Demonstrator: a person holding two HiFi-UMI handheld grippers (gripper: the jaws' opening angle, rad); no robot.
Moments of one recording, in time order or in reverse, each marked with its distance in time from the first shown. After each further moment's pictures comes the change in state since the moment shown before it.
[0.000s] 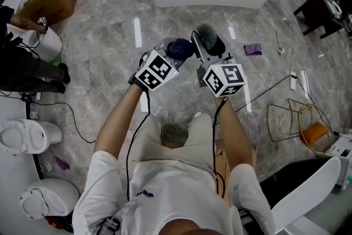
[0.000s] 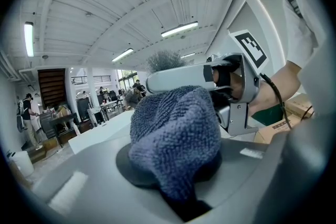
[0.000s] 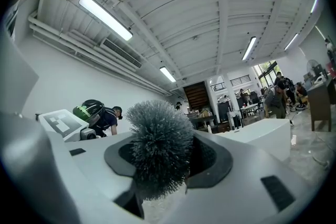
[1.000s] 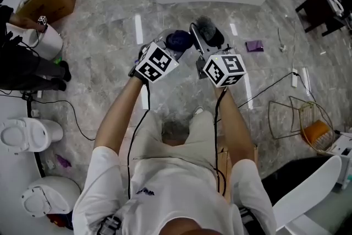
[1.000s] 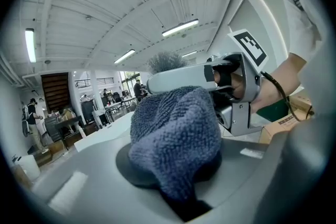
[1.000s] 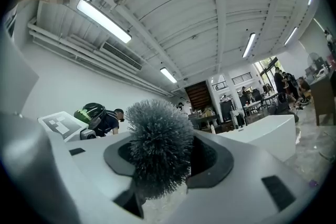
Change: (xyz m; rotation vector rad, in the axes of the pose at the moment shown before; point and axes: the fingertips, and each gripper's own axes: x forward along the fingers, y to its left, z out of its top) left arm 0.002 0.021 -0.007 0.025 0.008 0.046; right arm 0.019 -0.003 -0.006 0.038 -0.014 0.029
